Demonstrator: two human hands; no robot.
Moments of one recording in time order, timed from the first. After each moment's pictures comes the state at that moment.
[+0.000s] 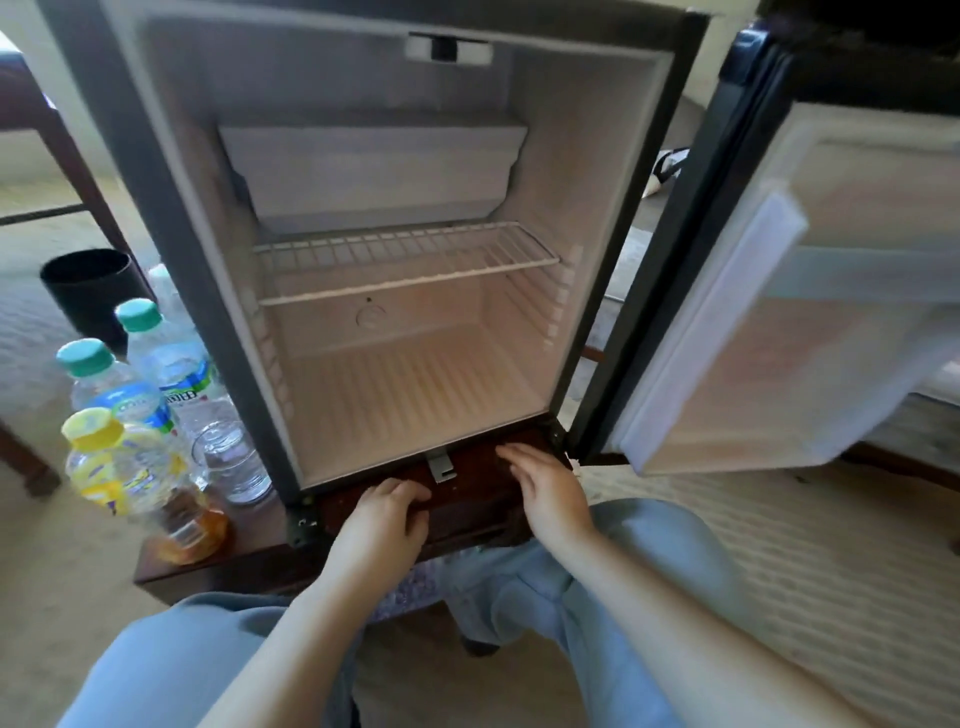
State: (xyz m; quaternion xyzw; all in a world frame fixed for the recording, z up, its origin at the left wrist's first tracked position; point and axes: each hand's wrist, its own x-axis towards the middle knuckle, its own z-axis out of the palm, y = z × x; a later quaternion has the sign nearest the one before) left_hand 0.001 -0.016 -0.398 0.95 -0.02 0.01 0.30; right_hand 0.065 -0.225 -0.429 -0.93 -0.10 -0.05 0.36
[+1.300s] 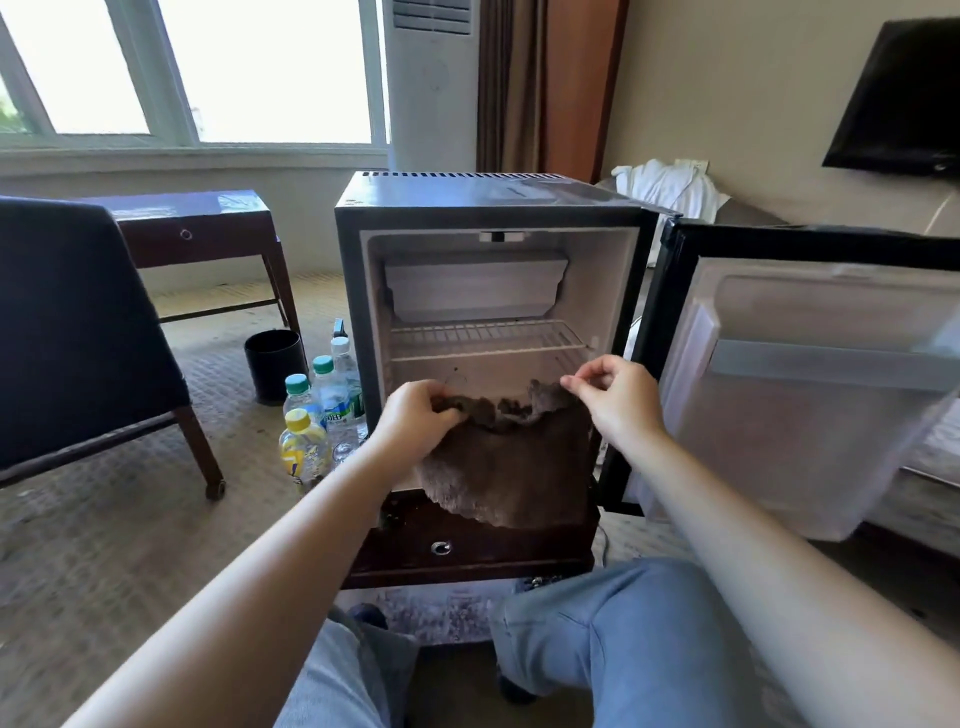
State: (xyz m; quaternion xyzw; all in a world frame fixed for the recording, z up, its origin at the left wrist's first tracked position) left_hand -0.050 -0.030 -0.199 0.91 0.09 0.16 0.37; right_hand 0.015 -0.247 -0.188 -0.85 -0.09 -0.14 0.50
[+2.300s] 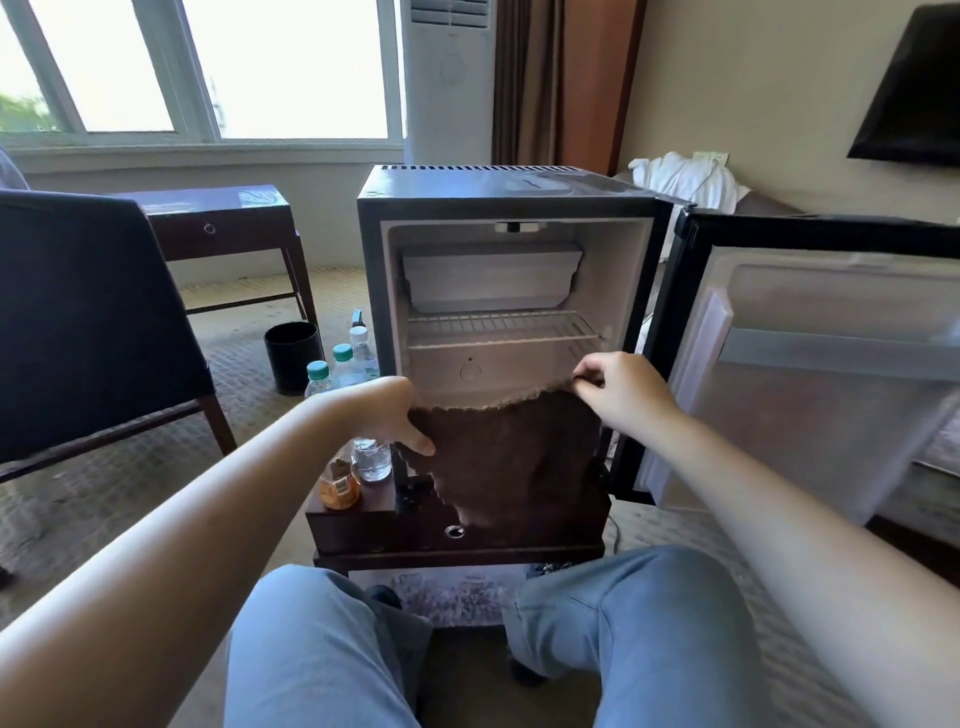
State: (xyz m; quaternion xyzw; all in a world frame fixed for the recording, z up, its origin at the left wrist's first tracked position) left_hand -0.075 0.018 -0.168 0.98 0.02 -0.11 0.15; right_hand 0.000 -0.252 -0.173 -0.93 -0.21 -0.10 0.27
